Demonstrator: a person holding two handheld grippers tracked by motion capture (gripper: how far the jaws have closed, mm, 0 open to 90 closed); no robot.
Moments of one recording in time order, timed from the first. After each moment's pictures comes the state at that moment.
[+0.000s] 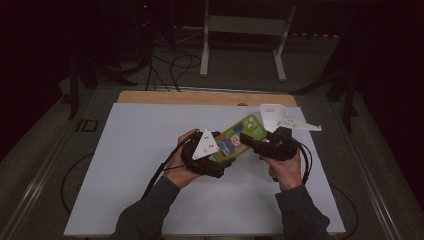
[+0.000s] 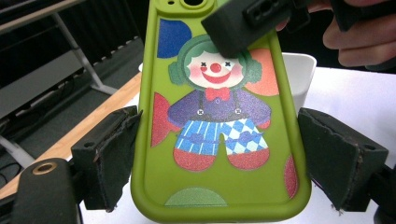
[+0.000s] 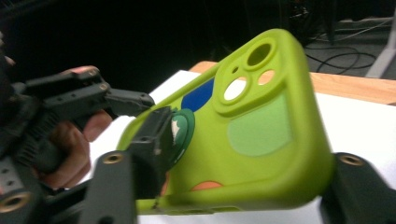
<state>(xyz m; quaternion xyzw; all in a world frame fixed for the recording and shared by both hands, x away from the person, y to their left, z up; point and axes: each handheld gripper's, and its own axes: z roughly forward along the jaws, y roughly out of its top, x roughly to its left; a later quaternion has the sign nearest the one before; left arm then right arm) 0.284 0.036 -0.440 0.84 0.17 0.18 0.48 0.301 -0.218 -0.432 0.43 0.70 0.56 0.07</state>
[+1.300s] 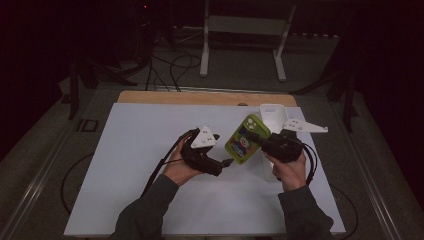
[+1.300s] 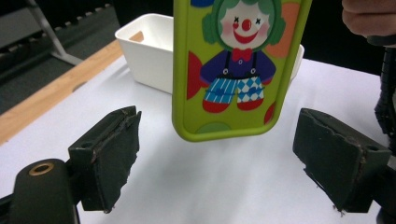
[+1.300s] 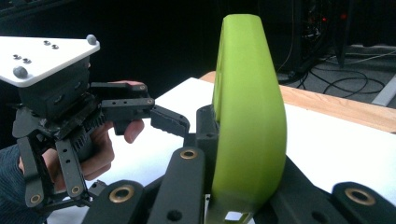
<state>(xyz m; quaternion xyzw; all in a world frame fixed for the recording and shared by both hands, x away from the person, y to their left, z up) 0.301 0.040 -0.449 0.85 0.20 0.09 0.47 0.293 -0.223 -0.421 0.38 0.71 0.58 0.09</state>
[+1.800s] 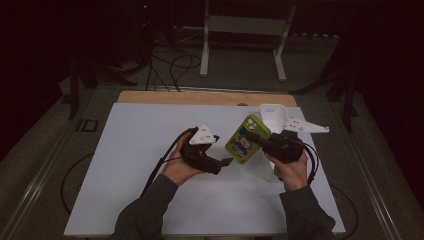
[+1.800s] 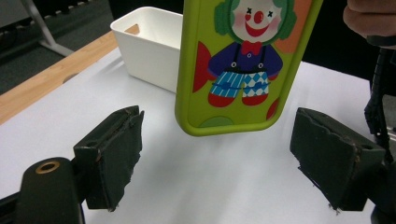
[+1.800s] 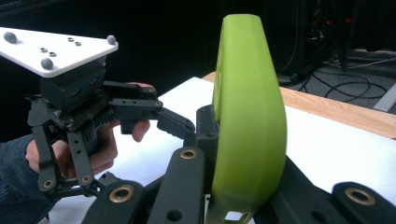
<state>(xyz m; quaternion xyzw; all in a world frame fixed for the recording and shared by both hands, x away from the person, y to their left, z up) 0.305 0.042 -0.449 0.85 0.22 0.07 0.47 0.291 -0.224 -0.418 0.36 0.72 0.58 0.09</state>
